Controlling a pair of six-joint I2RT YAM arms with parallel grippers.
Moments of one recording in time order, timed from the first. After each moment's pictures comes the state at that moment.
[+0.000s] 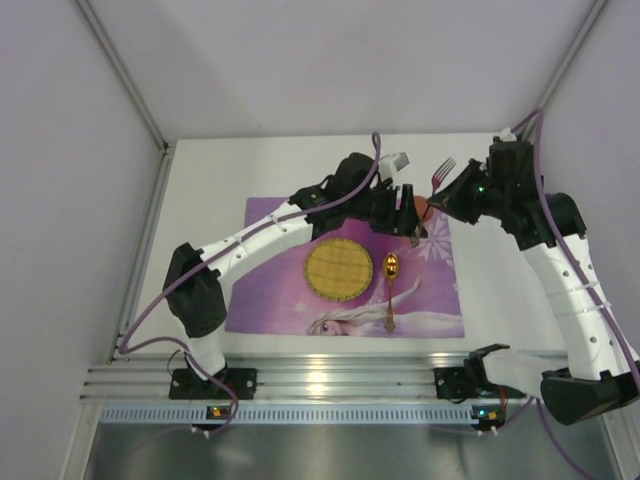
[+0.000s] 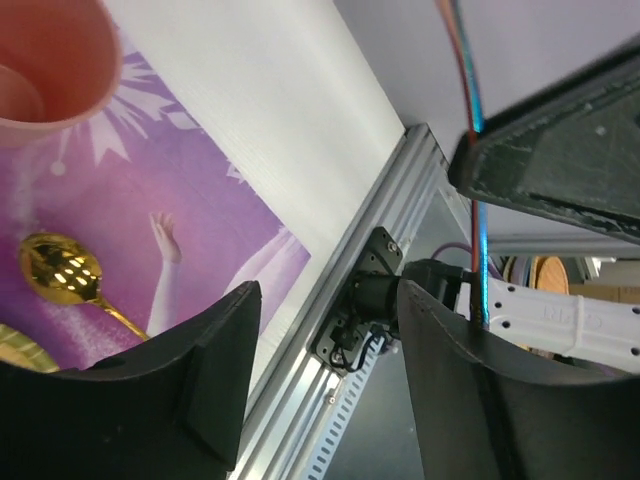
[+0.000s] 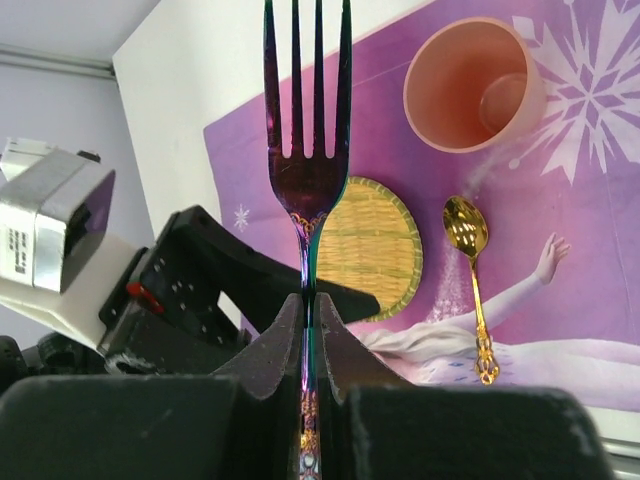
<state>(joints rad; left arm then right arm) -0.87 1.81 1.66 -0.32 0.48 -0.67 0.28 1.15 1.46 -0.95 -0.11 0.84</state>
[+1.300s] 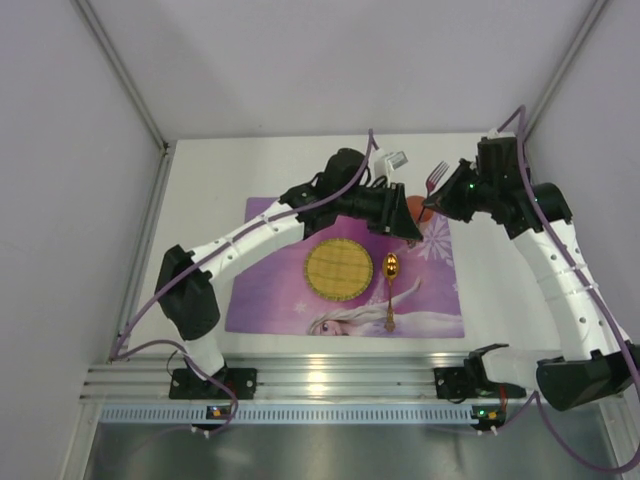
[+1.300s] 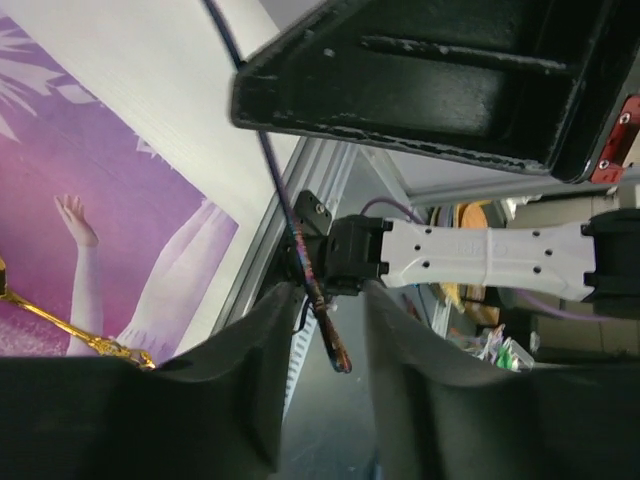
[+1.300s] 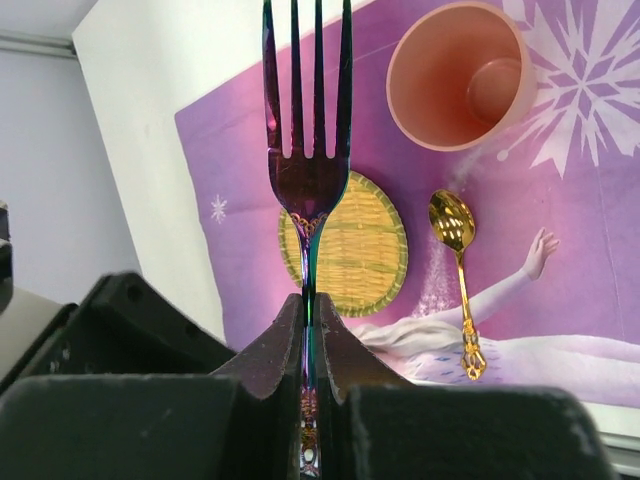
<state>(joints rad) -0.83 1.75 1.60 -0.26 0.68 -0.73 0.28 1.22 1.46 -0.96 -0.12 0.81</state>
